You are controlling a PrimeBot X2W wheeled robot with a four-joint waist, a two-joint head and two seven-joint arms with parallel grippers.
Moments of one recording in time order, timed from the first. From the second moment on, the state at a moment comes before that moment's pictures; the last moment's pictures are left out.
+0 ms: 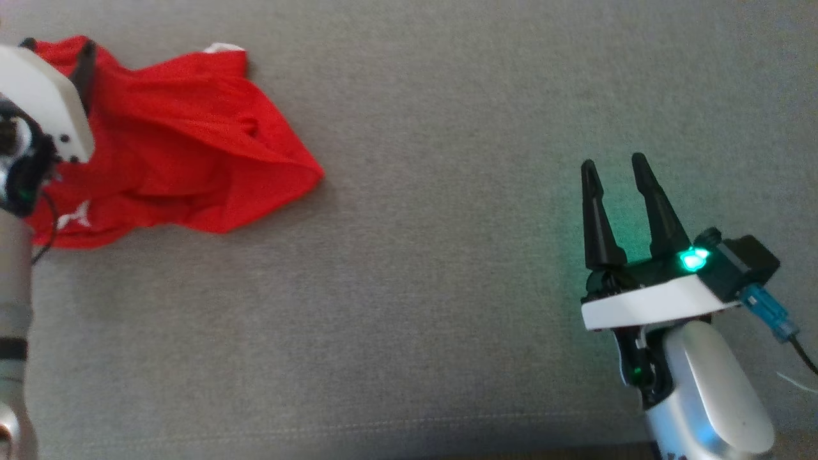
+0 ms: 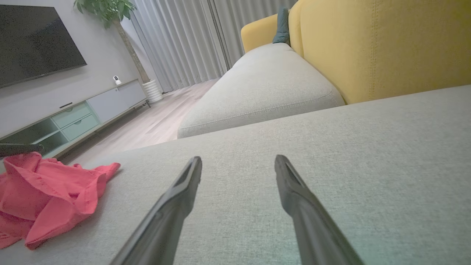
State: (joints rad) left arm -0.81 0.38 -0.13 0.62 -0.28 -0.13 0.35; right arm -0.23 -0.05 0.17 0.20 0.29 0.13 -0.25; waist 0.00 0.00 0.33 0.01
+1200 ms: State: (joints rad) left arm -0.99 0.41 -0.21 0.60 -0.24 -0.10 0.06; right arm -0.20 -0.05 0.18 0.24 0.32 0.13 -0.25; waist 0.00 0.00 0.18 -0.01
